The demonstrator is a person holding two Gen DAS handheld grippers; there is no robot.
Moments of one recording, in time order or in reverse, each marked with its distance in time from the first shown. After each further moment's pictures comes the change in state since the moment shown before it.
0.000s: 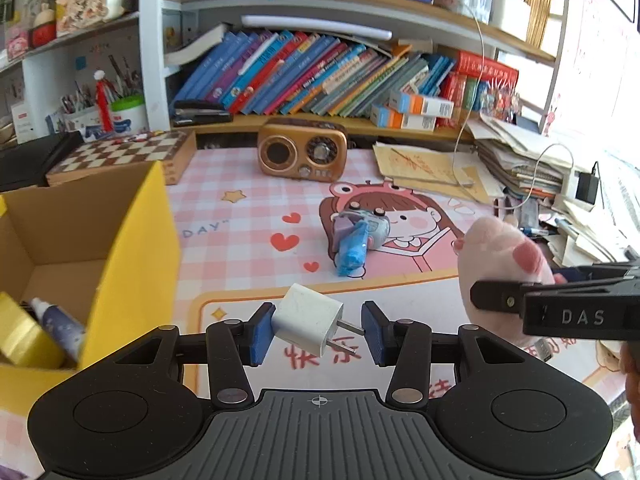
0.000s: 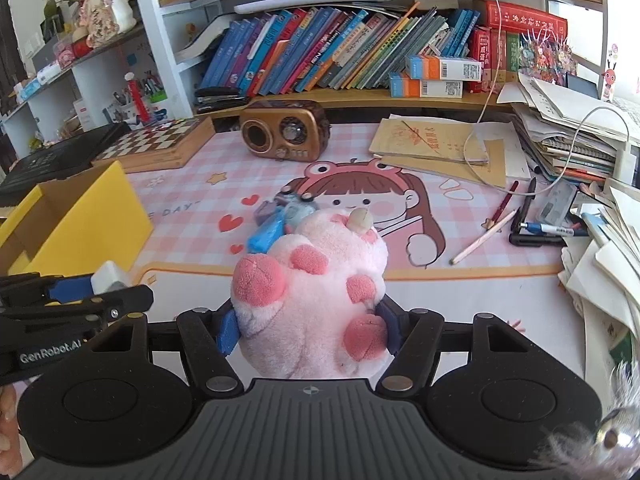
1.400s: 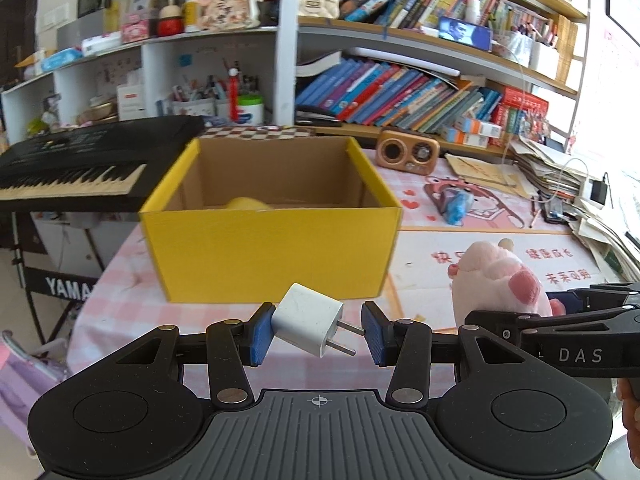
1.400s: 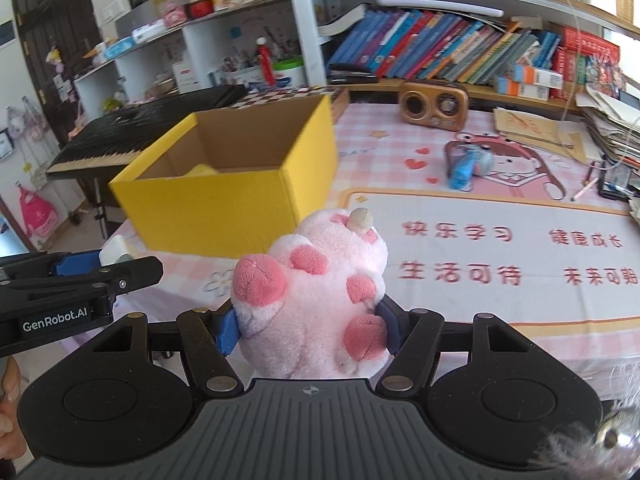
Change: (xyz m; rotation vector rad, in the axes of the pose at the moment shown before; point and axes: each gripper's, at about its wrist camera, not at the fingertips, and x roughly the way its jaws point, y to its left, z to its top) left arm -0.165 0.147 -0.101 -0.061 -0.062 0.098; right arm -0.073 0.222 -0.100 -0.087 0.006 0.112
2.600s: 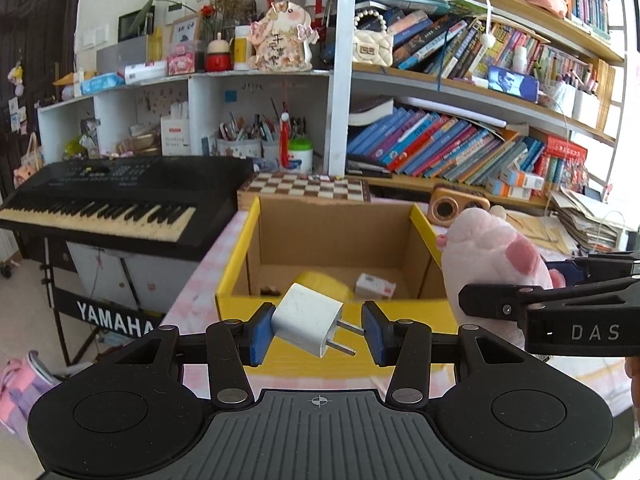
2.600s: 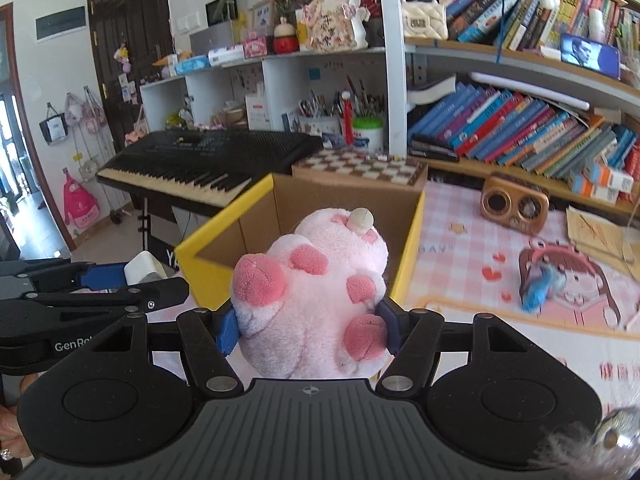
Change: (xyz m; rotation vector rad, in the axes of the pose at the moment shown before) left arm 0.005 0.046 0.052 -0.042 -0.109 0.093; right arm 0.026 0.044 0.093 -0.175 -0.130 0.126
